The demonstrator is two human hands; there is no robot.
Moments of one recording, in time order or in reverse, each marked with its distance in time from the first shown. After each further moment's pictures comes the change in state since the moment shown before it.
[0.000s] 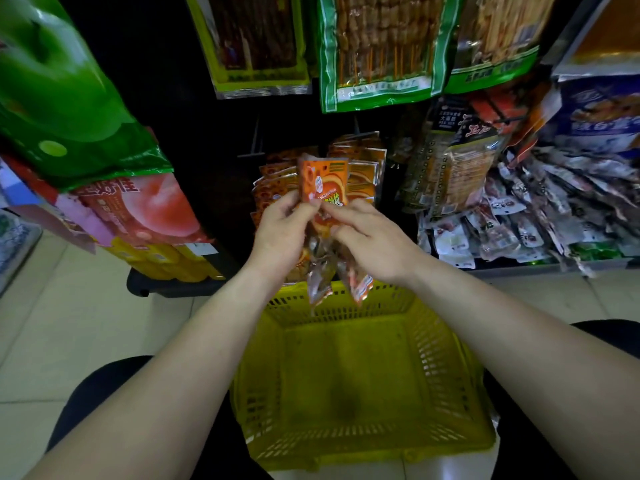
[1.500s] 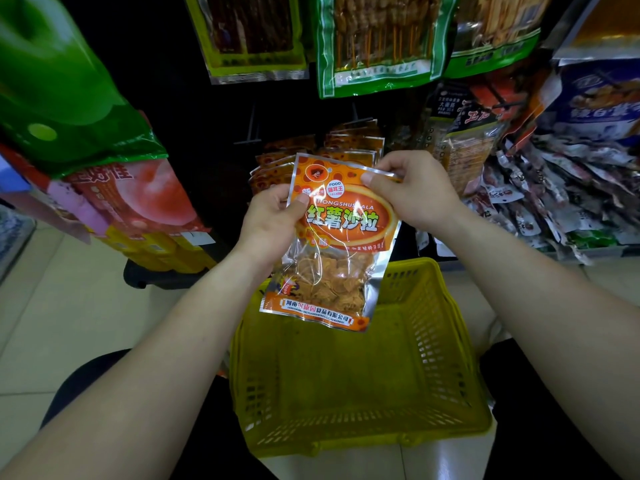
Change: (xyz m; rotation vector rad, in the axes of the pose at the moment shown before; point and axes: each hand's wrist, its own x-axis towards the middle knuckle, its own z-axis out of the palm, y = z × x) left_hand 0.000 -0.004 -0.015 0.177 -0.013 -0.076; right_hand 0.010 0.013 -0.054 0.054 0.313 0.023
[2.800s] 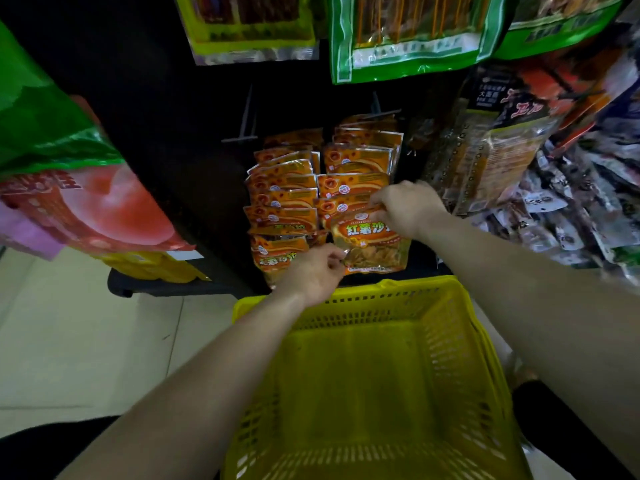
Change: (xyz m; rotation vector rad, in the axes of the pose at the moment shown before) left_hand 0.066 -0.120 0.048 0.558 -0.308 -0.150; right_hand 0.088 0.105 0.069 -0.812 -0.419 -0.015
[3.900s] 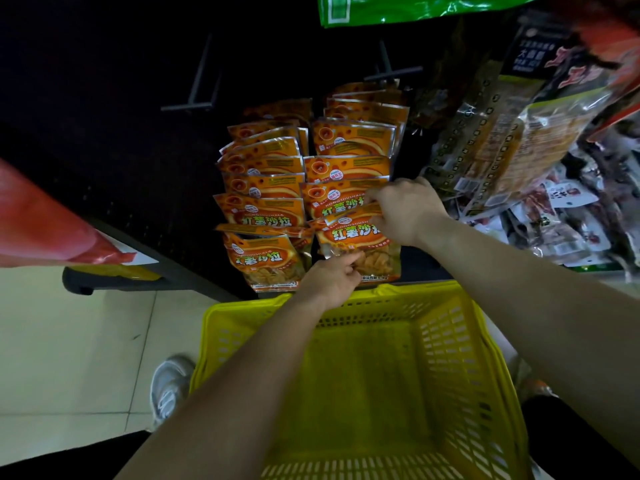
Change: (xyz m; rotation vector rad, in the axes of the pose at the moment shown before) left_hand 0.073 -0.031 0.073 -0.068 -0.146 -0.090; right_hand 0.030 0.017 0.050 -0.070 0.034 -0.006
